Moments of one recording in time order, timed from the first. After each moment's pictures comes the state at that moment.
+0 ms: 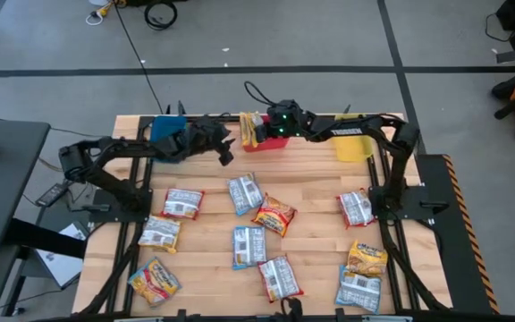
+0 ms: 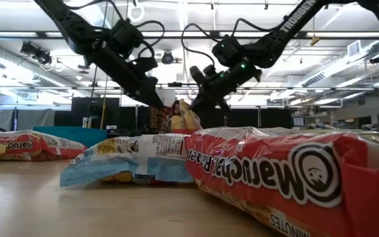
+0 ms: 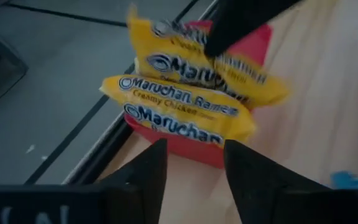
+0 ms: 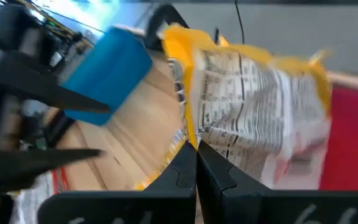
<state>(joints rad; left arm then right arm) 0.50 1.49 0.74 0.22 -0.18 0.16 -0.52 1.86 1.18 0.19 -0.12 0.62</state>
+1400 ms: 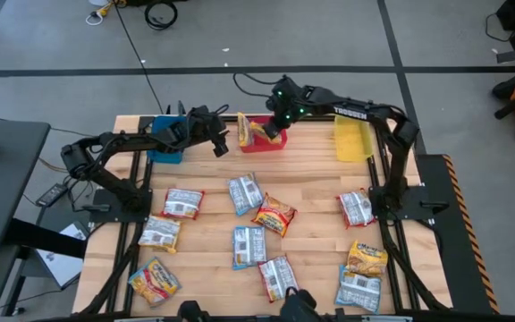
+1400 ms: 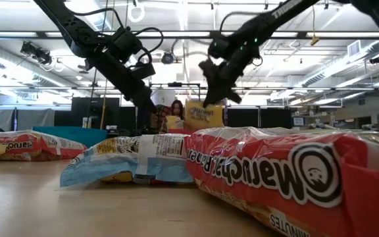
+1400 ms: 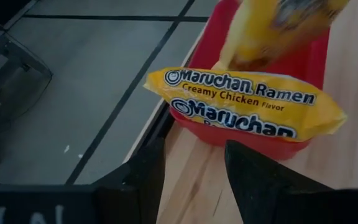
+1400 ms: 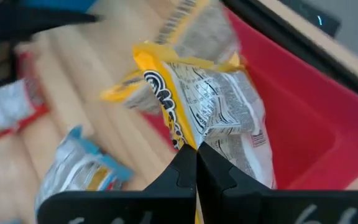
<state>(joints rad) 0.61 1.50 0.76 0.19 -0.15 0.35 -0.61 1.90 1.56 -0.61 -0.32 0.26</state>
